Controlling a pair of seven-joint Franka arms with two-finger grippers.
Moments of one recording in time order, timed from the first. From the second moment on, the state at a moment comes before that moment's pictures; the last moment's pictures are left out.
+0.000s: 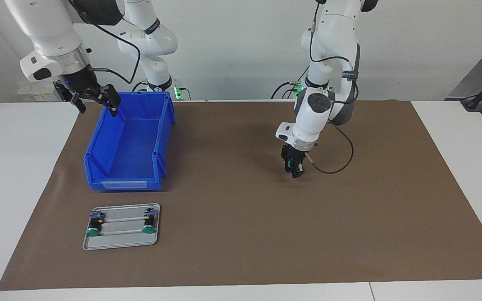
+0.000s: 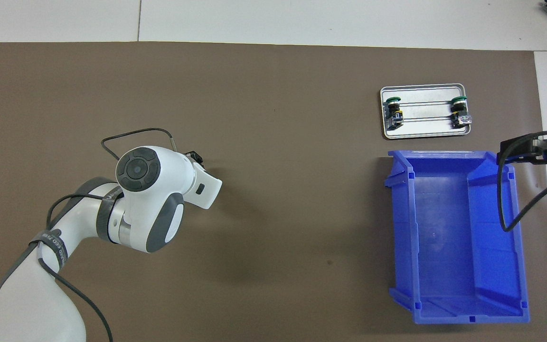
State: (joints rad) left arm -0.45 0.23 -0.01 -2.13 -0.13 2.48 0.98; right arm 0.06 -0.05 -0.08 -1.64 -0.03 1.58 0.15
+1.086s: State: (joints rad) left arm -0.43 0.22 -0.01 -2.13 -0.13 2.48 0.98; right arm 0.06 -0.05 -0.08 -1.64 -0.03 1.58 0.15
